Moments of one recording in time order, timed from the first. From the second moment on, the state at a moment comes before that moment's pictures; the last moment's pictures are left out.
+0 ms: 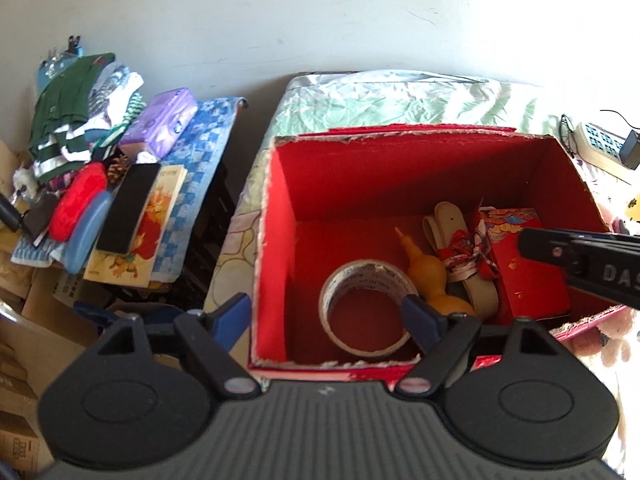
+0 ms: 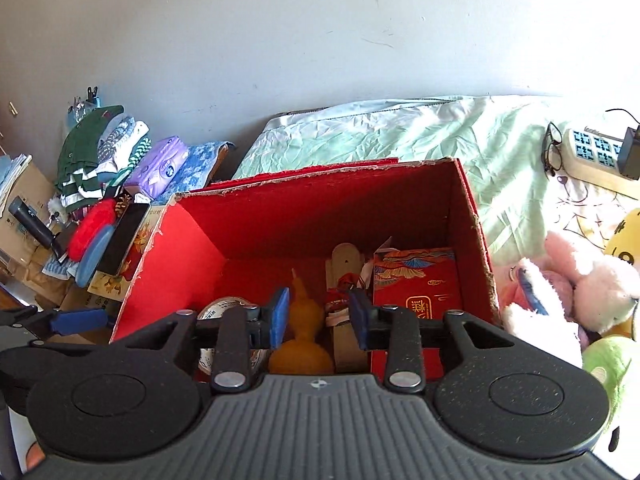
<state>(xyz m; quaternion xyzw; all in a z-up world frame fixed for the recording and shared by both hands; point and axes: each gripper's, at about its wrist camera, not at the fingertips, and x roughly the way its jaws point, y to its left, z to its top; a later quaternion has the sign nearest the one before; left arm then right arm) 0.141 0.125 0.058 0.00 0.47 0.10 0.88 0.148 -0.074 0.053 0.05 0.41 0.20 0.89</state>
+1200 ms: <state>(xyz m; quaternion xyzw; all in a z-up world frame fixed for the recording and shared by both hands) 0.024 0.151 0.009 -0.06 0.52 0.22 0.82 0.053 -0.065 0.003 -0.02 0.44 0.30 0.85</state>
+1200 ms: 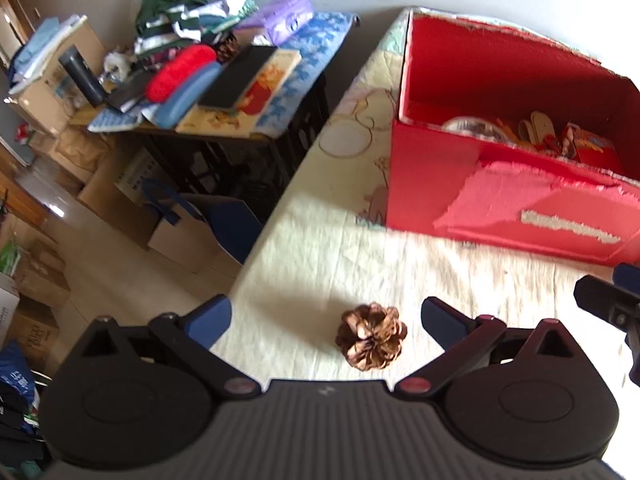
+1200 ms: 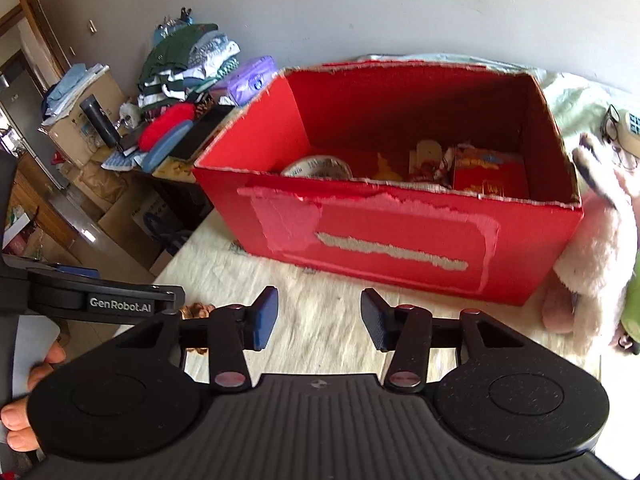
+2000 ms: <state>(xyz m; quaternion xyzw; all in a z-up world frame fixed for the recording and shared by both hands) 0.017 0.191 -0.027 0.01 0.54 0.03 0.84 0.046 -0.035 -0.020 0.03 0.49 0.16 0.86</state>
